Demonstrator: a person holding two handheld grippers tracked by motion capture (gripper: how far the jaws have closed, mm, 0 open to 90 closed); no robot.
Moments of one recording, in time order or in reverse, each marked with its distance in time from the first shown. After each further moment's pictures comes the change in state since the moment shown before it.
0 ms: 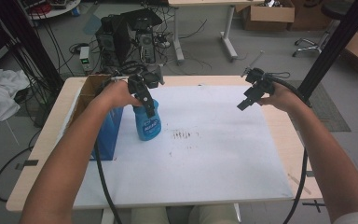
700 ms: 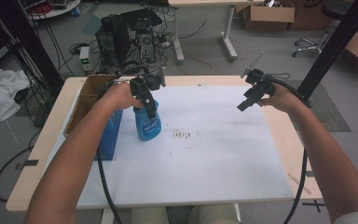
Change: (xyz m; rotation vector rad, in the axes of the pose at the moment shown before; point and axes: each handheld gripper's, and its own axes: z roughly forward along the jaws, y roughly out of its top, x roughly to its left) left arm 0.001 0.004 0.006 0.015 0.010 -0.019; right arm -0.002 -0.003 0.003 0.001 0.004 0.002
